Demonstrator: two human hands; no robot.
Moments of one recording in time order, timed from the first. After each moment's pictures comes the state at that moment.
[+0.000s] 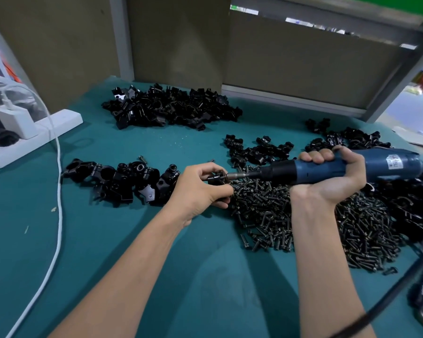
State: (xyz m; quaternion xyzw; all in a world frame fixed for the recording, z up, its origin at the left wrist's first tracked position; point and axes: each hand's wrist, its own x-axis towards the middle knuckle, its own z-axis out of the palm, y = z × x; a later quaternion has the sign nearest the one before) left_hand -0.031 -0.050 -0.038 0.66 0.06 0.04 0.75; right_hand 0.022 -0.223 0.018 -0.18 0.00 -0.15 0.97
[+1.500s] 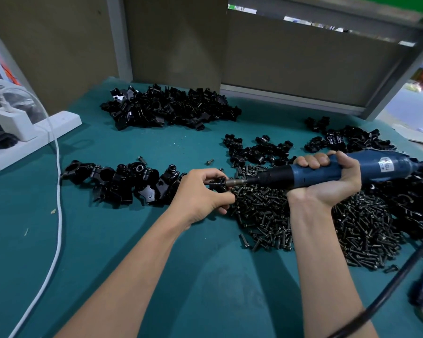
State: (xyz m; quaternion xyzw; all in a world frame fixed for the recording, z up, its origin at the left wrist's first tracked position) left_hand -0.036 -0.052 -0.039 0.75 0.07 0.02 0.66; right_hand 0.024 -0.226 0.007 -0.18 -0.01 -0.13 0.97
